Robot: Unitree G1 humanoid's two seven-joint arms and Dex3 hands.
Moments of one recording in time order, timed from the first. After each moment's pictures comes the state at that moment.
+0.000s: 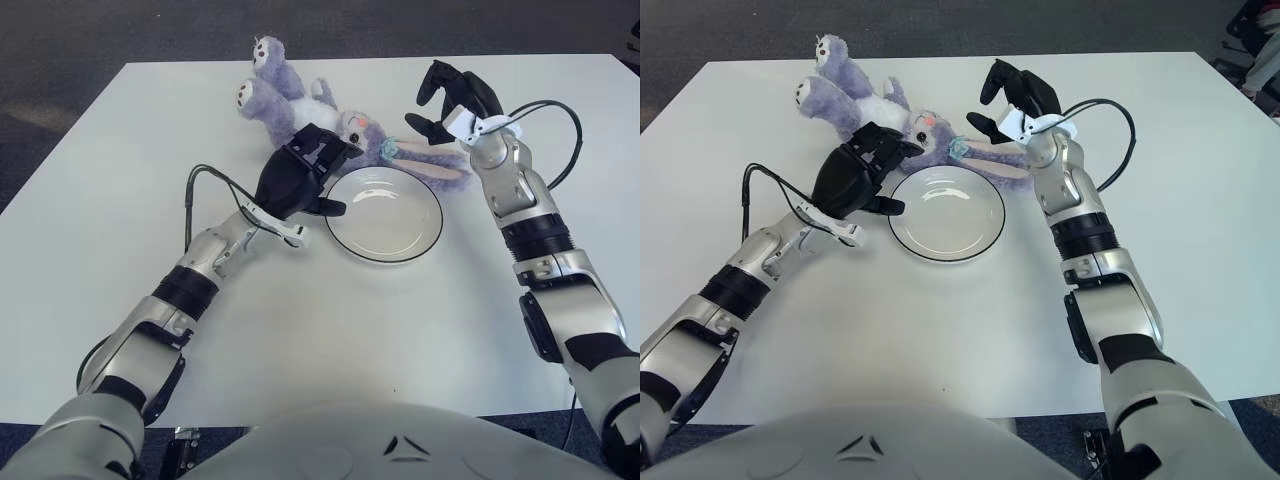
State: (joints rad) left arm -0.48 0.40 -0.47 0.34 0.96 -0.54 0.62; right arm -0.80 -0.35 0.20 0.46 -0.49 0.03 -0.02
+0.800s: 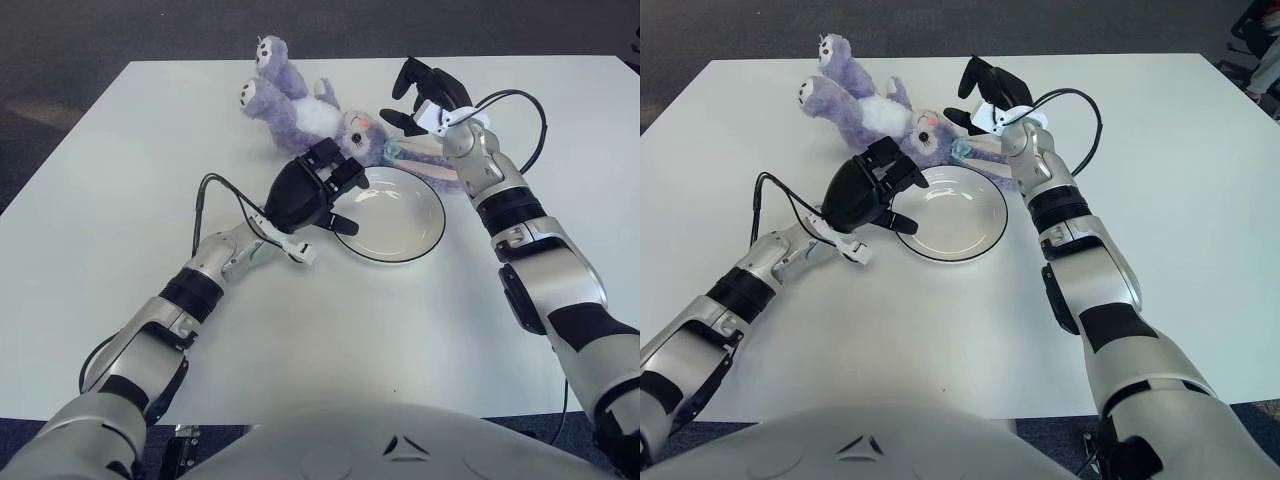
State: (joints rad) left arm -0.48 0.40 -0.53 0.37 1.05 -0.64 0.80; right arm -0.96 -0.28 0.29 0.80 -0.50 -0.11 -0.09
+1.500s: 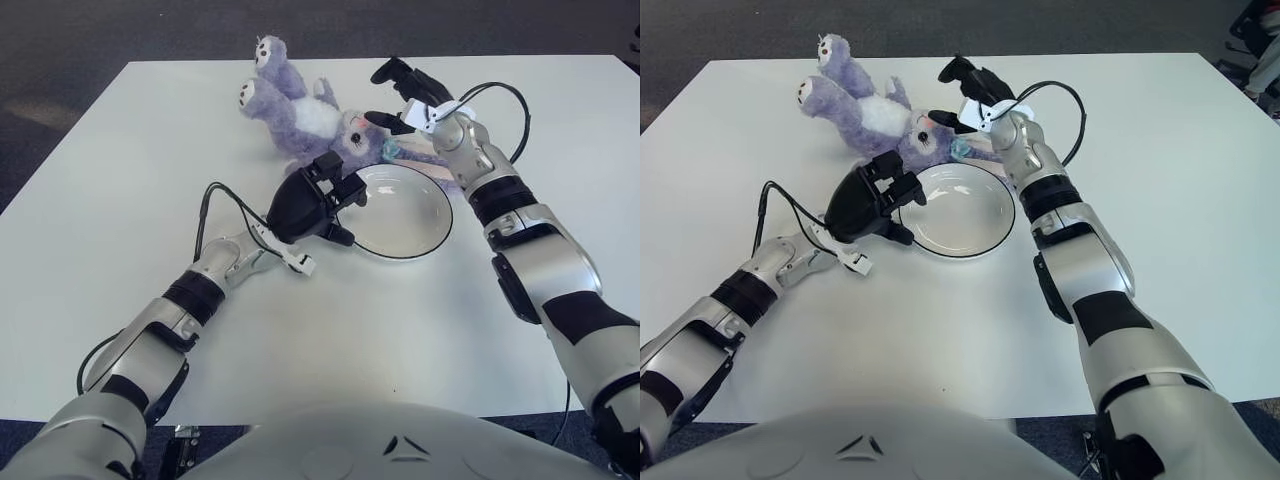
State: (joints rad) left arm -0.48 0.40 -0.56 0.43 1.09 -0.64 0.89; right arm -1.01 -0.24 0.32 0.86 -0.49 -0.14 0.05
